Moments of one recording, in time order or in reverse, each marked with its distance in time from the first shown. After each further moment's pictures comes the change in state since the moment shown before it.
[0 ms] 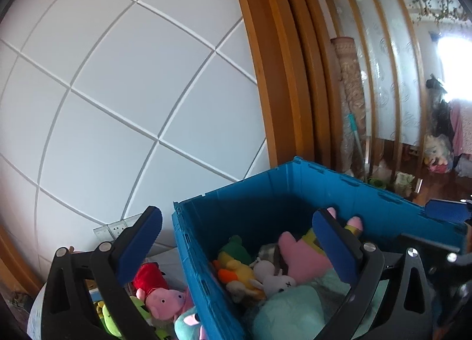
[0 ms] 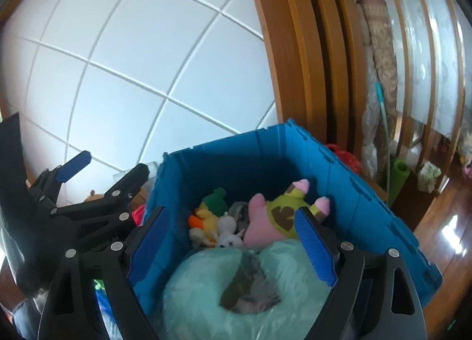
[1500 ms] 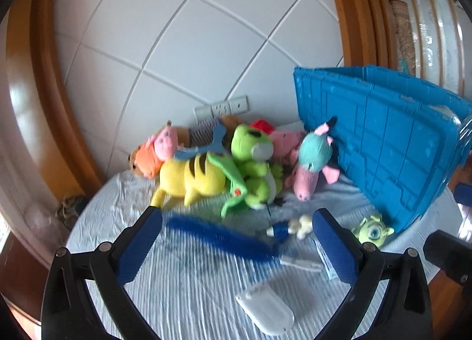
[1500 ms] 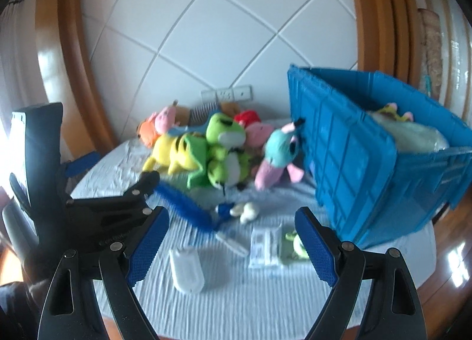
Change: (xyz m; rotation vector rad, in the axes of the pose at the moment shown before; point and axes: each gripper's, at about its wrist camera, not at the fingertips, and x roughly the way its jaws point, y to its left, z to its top) left arm -0.221 0.189 -0.276 -0.127 0.301 0.256; right arm -0.095 0.250 -0.275 -0.190 0.152 0.171
